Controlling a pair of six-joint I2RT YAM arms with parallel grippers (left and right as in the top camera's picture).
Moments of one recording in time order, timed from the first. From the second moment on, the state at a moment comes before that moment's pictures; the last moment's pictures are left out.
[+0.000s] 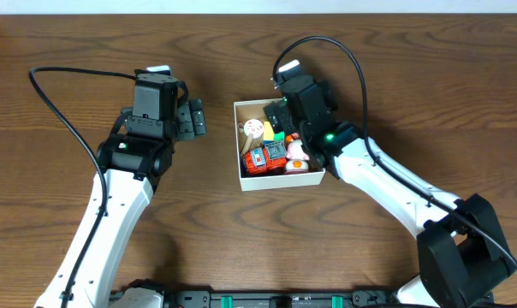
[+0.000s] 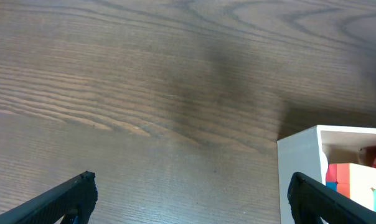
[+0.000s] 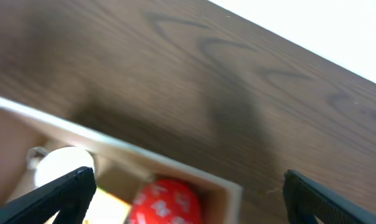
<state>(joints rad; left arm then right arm) -0.21 1.31 1.10 -0.63 -0.22 -0.27 0.58 1.72 1.16 -0.15 0.32 0.01</state>
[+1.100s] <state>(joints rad) -0.21 1.31 1.10 -0.63 -0.22 -0.27 0.31 1.72 1.16 -0.17 0.35 0.10</state>
